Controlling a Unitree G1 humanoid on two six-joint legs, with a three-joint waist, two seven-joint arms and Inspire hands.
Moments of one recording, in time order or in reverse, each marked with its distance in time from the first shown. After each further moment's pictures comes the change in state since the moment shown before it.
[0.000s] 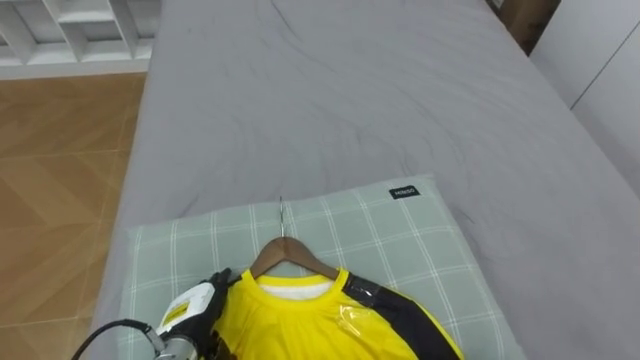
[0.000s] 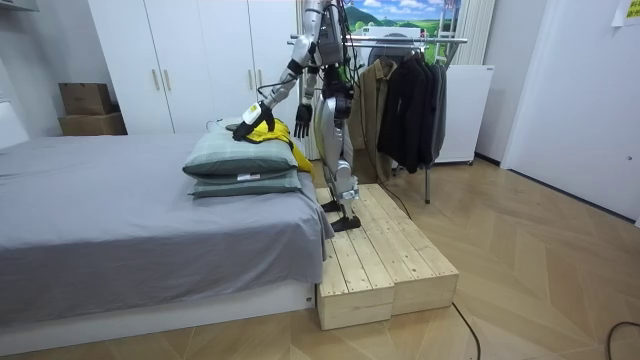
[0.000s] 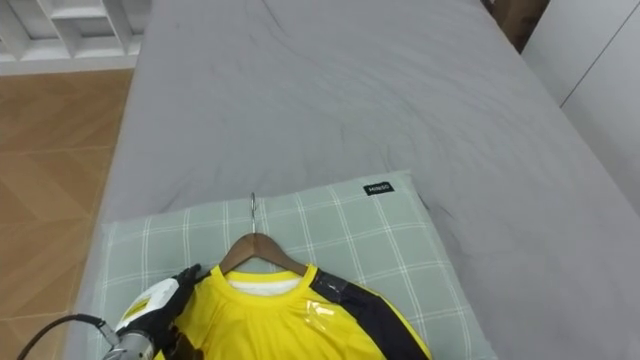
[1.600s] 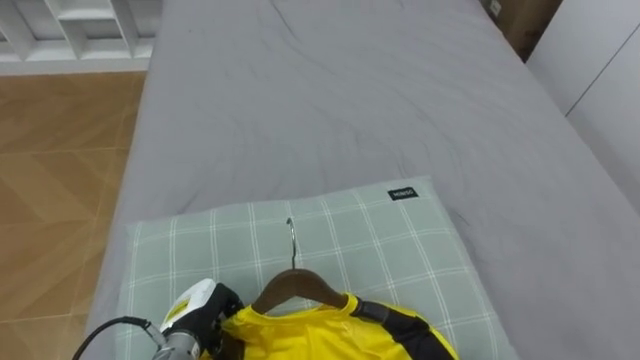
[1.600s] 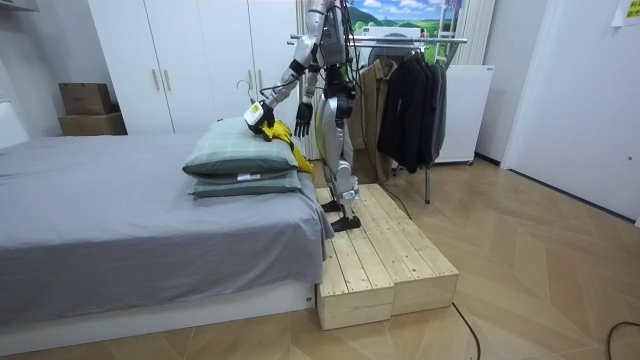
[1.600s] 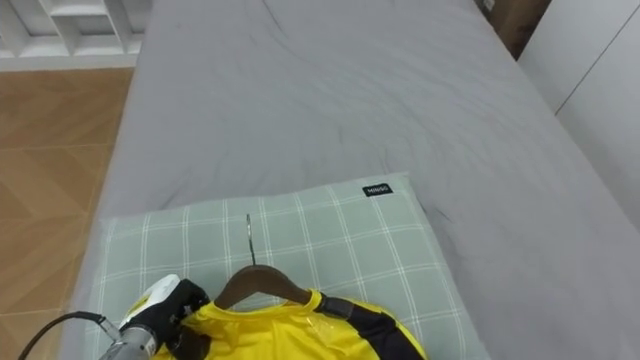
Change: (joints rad) left arm -0.020 -0.017 0.040 0.025 -0.051 -0.029 -0.043; right arm -0.001 0.002 0.006 -0.004 -0.001 0.001 0.018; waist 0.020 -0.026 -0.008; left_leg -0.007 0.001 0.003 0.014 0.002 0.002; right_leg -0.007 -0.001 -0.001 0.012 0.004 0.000
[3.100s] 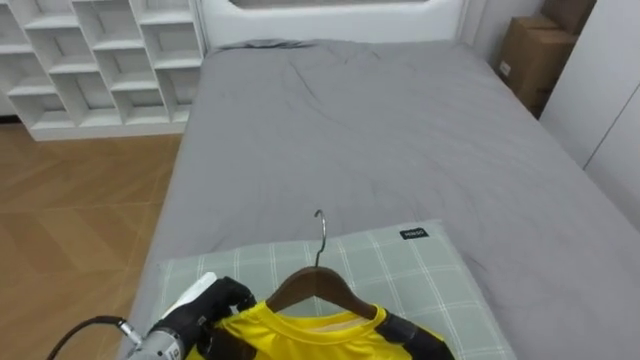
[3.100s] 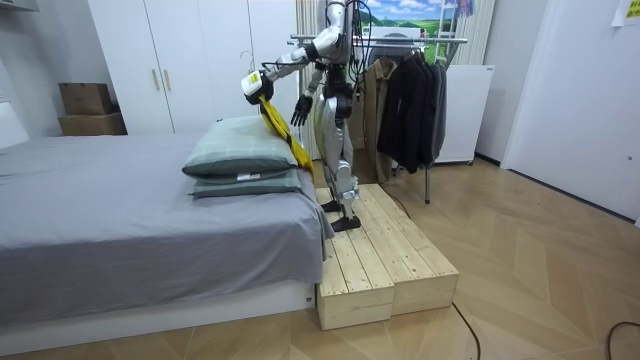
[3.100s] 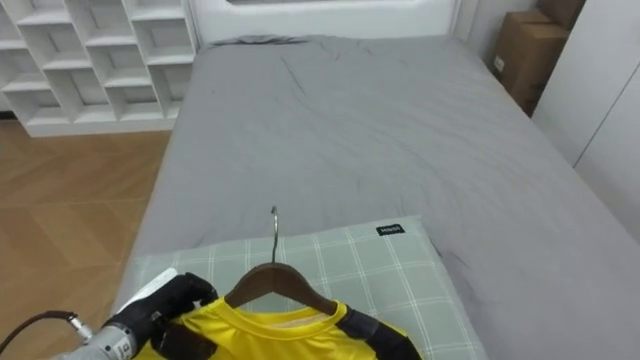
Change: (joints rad) left arm 0.271 0.189 0.046 -0.642 -0.221 0.050 -0.353; right arm 0.167 -0.150 -0.259 -0.138 -0.162 -0.022 -0.031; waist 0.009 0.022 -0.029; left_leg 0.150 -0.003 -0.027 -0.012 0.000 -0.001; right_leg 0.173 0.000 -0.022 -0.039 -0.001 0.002
